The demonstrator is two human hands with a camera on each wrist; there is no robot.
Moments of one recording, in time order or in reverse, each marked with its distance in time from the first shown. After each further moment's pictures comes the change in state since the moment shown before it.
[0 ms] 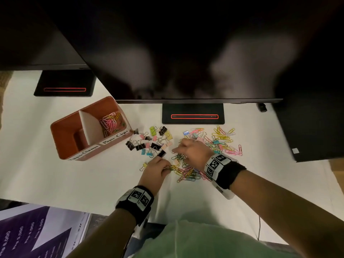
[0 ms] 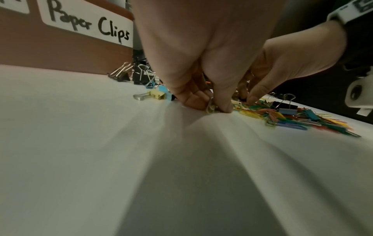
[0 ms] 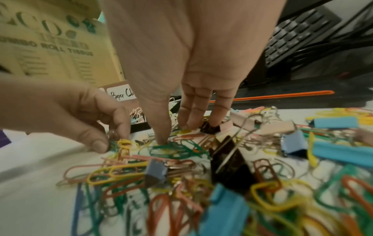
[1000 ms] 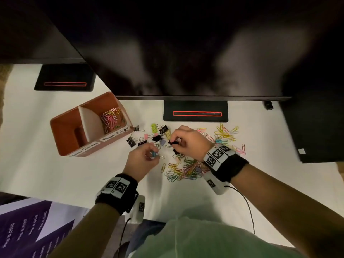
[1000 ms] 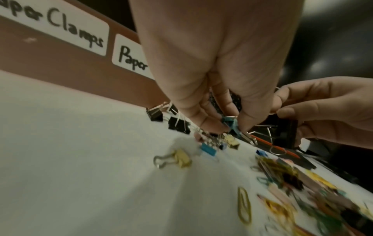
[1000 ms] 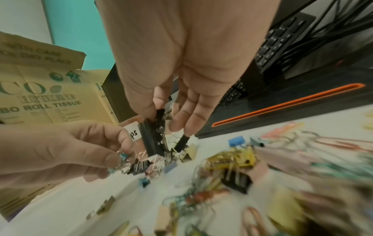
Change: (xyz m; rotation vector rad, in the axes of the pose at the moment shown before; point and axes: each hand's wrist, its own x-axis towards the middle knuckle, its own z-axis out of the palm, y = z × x) left_hand 0.012 -0.003 -0.048 -0.287 0.142 -0.223; right_hand 0.015 -0.007 -0.025 0.452 0.195 -0.016
